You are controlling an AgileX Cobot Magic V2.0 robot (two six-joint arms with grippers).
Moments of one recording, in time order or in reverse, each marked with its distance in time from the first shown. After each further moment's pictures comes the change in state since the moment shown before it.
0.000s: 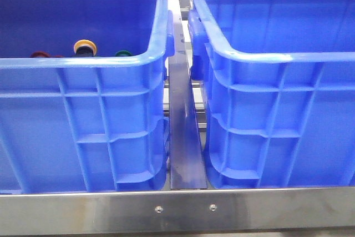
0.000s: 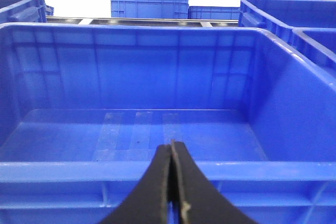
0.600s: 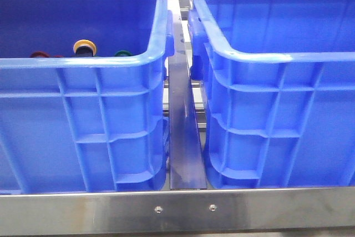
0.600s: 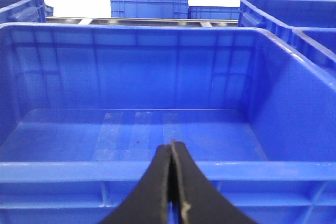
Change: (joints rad) left arm 0.000 0.000 0.000 0.000 0.000 0.000; right arm 0.000 0.000 0.000 0.000 0.000 0.000
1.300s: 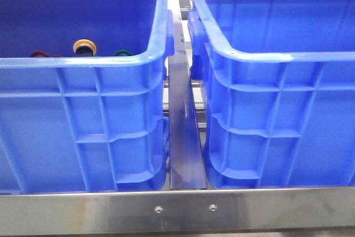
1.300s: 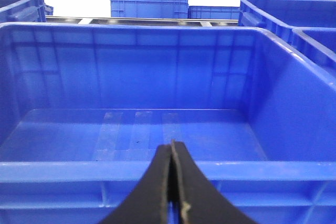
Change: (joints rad) left arm 0.000 0.260 -0.435 -0.051 0.473 0.000; right arm 0.000 0.000 0.000 0.000 0.000 0.000
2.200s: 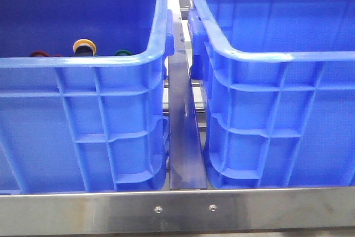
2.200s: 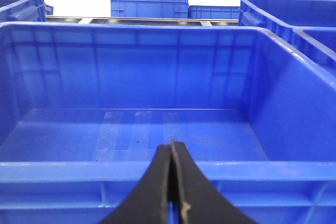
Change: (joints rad) left arm -0.159 1.067 -0.697 -0.143 0.313 0.033; right arm 0.000 0.000 0.000 0.000 0.000 0.000
